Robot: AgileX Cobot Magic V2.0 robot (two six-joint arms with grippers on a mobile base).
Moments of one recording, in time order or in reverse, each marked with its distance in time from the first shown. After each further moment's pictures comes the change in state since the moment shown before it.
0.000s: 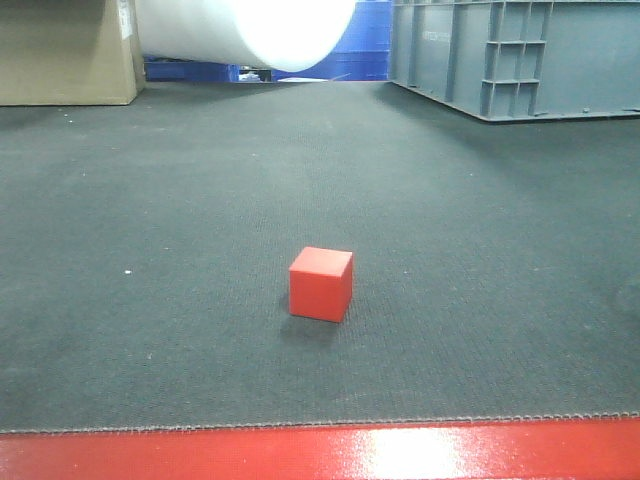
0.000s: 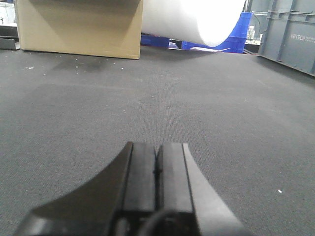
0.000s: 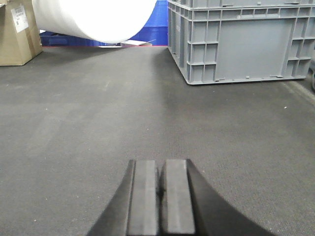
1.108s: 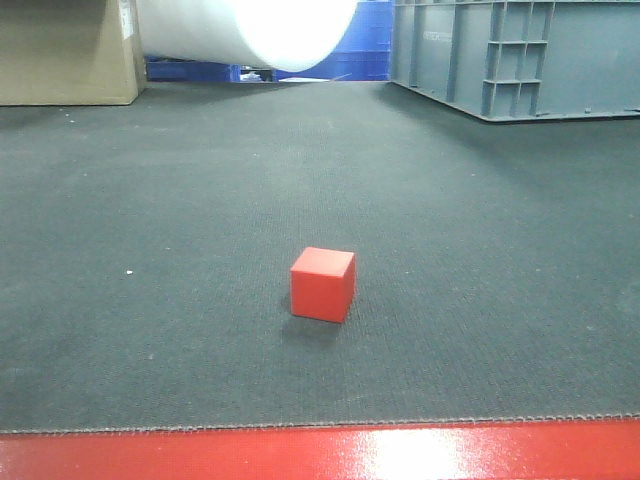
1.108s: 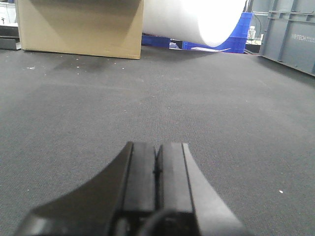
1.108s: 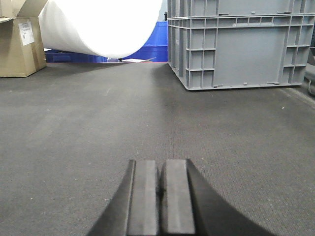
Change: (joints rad) left arm 0.000 0.000 0.000 0.000 0.000 0.000; right arm -0.002 -0.331 0.256 0.000 -0.026 0.000
